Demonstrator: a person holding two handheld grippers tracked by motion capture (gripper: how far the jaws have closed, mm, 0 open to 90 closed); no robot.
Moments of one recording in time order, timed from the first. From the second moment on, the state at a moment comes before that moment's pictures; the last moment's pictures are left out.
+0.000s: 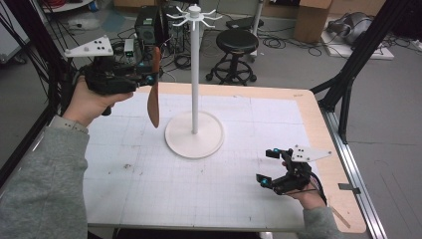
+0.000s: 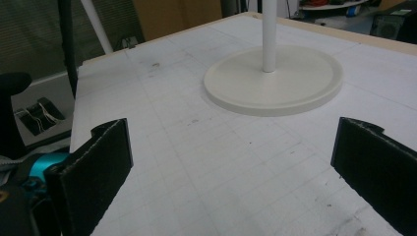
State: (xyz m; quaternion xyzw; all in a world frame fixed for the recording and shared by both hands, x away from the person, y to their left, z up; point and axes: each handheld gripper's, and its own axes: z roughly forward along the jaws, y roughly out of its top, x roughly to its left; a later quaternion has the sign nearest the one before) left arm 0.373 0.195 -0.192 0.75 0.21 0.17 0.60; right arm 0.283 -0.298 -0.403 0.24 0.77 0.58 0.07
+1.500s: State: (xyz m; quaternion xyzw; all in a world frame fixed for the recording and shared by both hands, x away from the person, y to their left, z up) left arm 0.384 0.165 -0.139 0.75 0.21 0.18 0.60; right arm 0.283 -0.296 -0.402 0.24 0.77 0.59 0.06
